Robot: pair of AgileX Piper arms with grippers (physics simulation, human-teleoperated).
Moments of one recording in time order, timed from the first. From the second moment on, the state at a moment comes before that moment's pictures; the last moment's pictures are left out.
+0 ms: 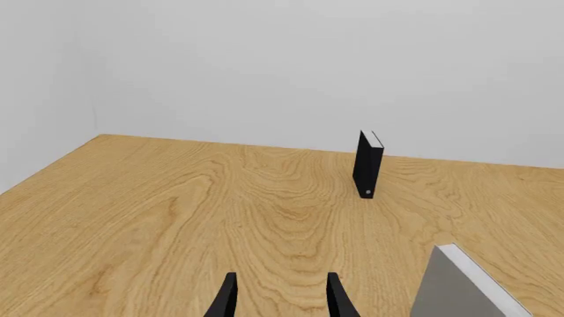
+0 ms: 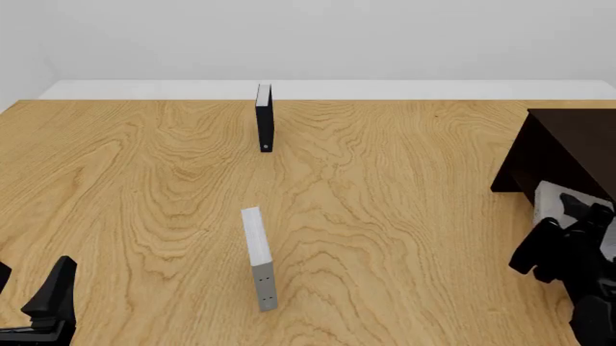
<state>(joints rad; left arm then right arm) 0.05 0.00 0.00 0.01 -0.06 -0.31 1.57 -0.25 -1.02 -1.39</state>
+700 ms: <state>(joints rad) 0.05 0.00 0.00 0.01 -0.06 -0.25 1.61 -0.26 -1.00 -1.33</state>
